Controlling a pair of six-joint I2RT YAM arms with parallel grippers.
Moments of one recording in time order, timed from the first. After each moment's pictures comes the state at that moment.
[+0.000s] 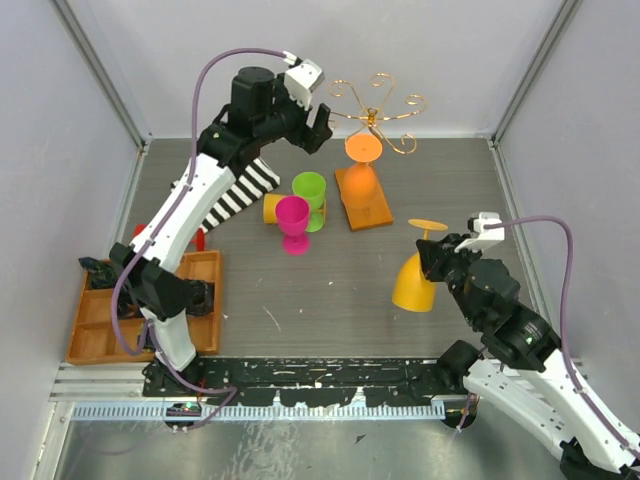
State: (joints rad) left arm -0.55 1.86 2.11 -0.53 0.23 0.16; right arm 0.69 0.44 0.78 -0.52 0.45 0.43
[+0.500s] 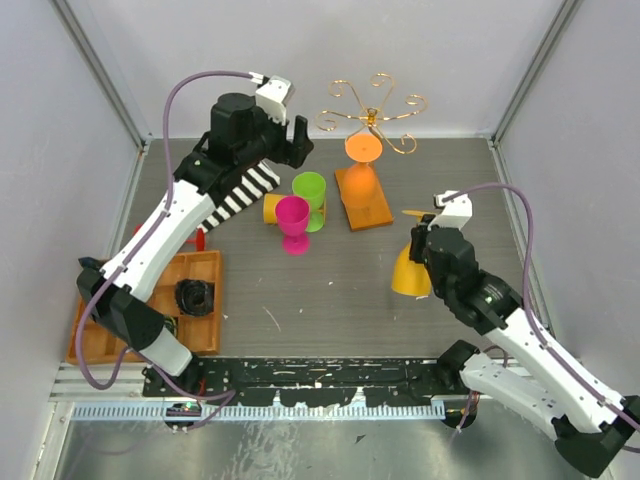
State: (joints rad) left arm -0.54 1.61 1.74 -0.38 0.10 -0.02; right arm 0.68 0.70 0.82 -0.49 0.60 0.38
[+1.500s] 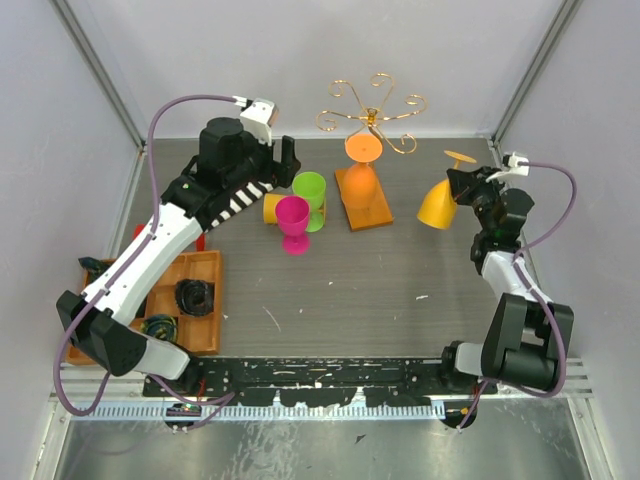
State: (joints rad) left arm -0.54 1.43 1.49 -0.36 0.00 -0.08; right arm -0.25 1.28 0.67 0.65 -0.42 0.44
